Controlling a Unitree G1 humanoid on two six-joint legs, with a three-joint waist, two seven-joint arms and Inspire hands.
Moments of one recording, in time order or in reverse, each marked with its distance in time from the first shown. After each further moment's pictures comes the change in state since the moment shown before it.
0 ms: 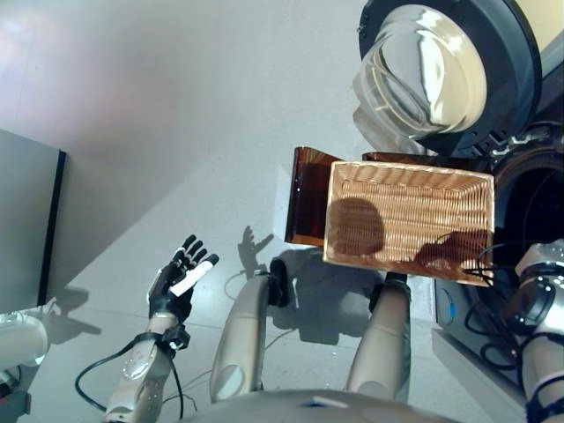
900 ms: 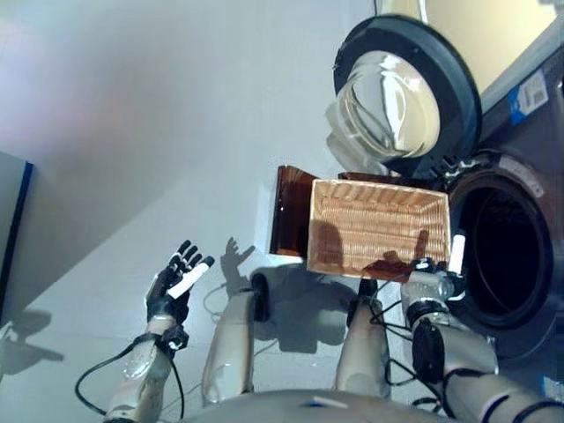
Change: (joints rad) left arm -0.032 -0.036 0.025 0.096 0.012 -0.005 0.001; right arm 0.254 0.538 0.260 -0.196 -0.237 0.067 0.155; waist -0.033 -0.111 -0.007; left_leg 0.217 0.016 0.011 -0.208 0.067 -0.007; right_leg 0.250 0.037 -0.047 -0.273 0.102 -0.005
